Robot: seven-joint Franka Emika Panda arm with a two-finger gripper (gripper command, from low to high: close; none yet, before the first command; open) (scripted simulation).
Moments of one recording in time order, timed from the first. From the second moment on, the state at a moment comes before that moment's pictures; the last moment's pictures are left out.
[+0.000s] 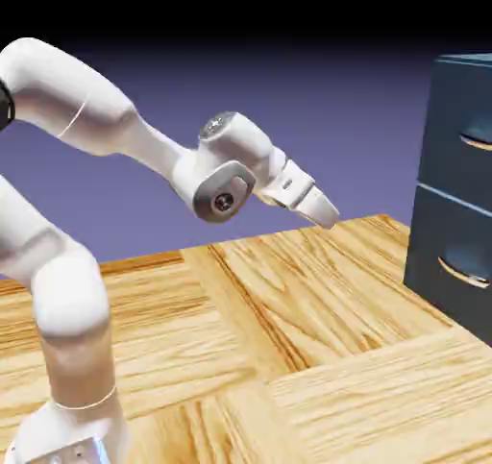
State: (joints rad) arm 0.03 -0.53 -0.04 -2.78 0.05 3.03 0.69
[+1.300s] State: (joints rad) arm 0.57 0.84 -1.21 -1.89 1.75 2.77 -0.85
